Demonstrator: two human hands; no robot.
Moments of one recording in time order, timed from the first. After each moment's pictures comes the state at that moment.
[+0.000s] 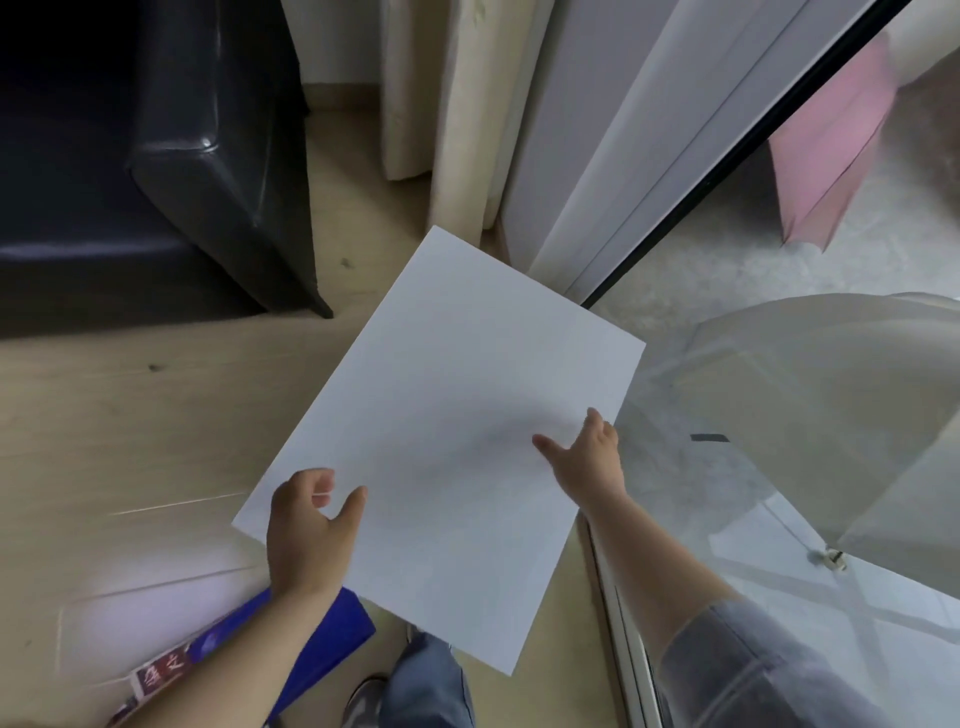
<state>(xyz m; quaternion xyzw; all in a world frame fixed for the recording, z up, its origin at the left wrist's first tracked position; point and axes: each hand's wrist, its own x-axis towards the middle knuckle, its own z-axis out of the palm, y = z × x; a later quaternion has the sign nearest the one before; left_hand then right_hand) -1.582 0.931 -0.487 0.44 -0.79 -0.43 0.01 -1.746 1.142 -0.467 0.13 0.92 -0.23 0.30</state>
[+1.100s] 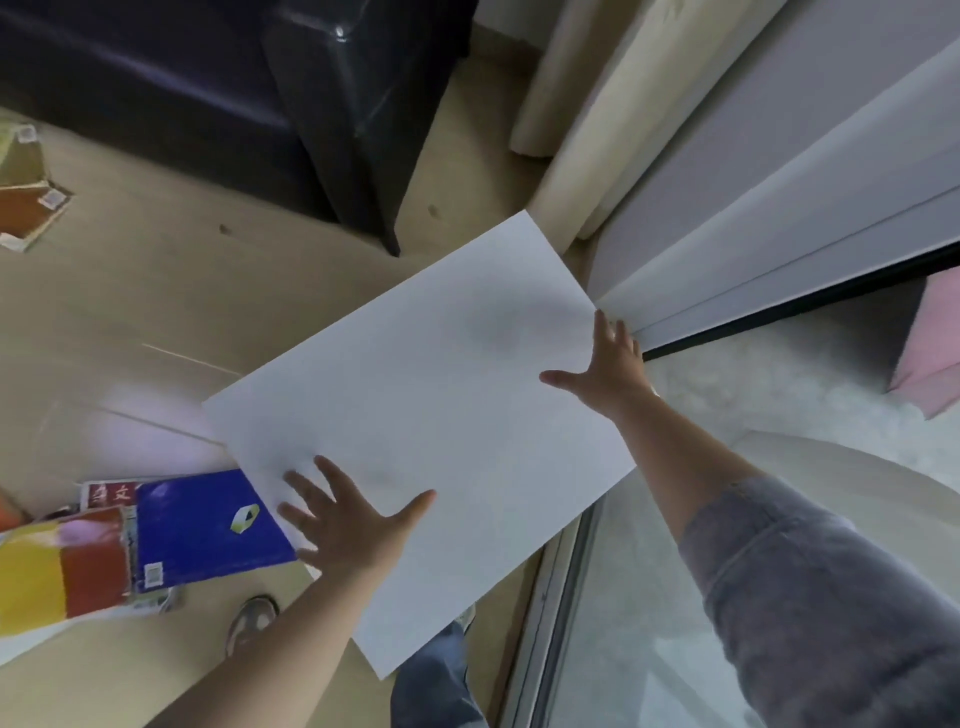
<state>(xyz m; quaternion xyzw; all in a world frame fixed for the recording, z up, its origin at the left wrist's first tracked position) -1.620 1.047 -0.495 0.66 -0.62 -0.37 -0.20 -1.901 1.104 -0.483 -0.21 0.93 -0.03 0.31</state>
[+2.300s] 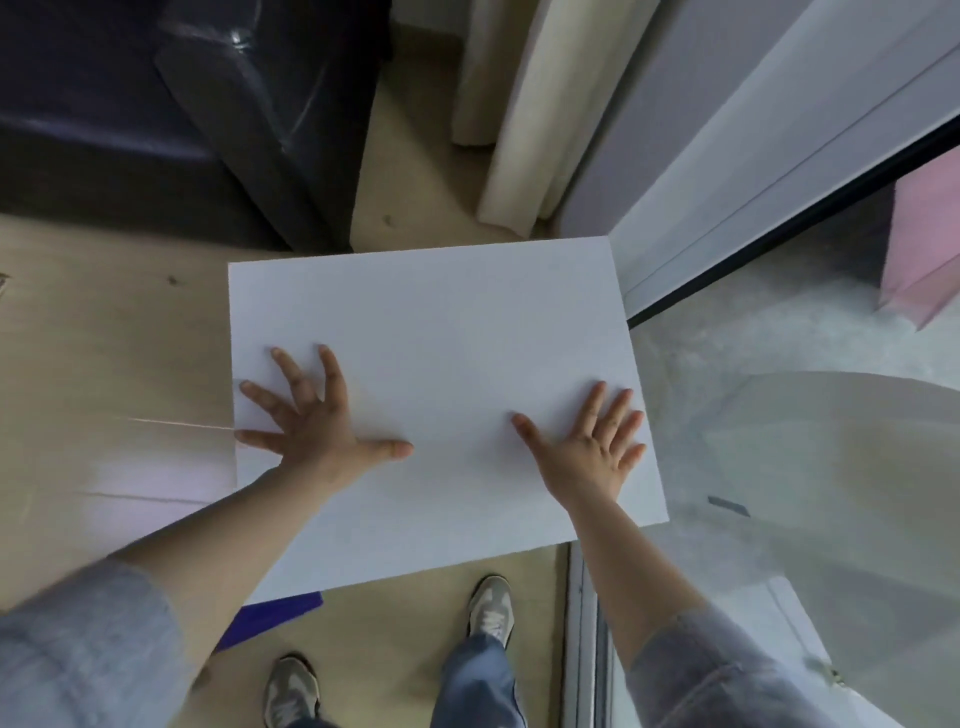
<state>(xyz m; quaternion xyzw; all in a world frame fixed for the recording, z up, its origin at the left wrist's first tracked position) -1.672 0.940 -0.522 0.44 -0.82 -0.25 -0.27 -1.799 1.152 -0.530 -0.02 0.94 -0.06 0.33</state>
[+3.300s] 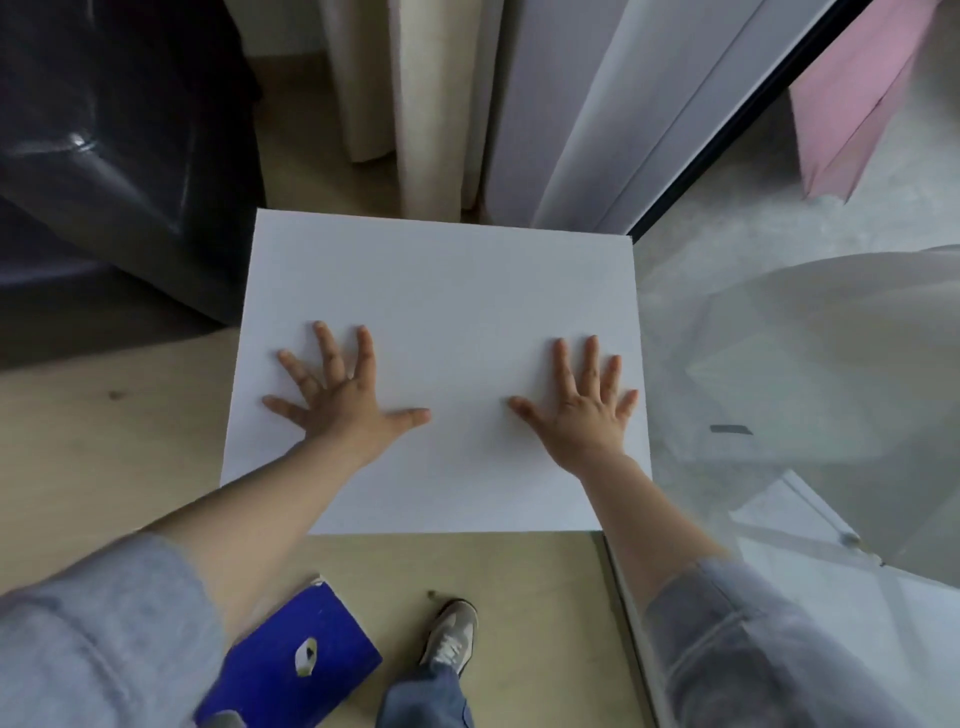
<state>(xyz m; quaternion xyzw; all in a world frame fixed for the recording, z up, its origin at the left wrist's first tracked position) -1.758 0.915 -0.523 0.26 -0.89 -0.20 -0.32 -1.820 1.147 -0.538 -0.04 0.95 -0.06 0.29</state>
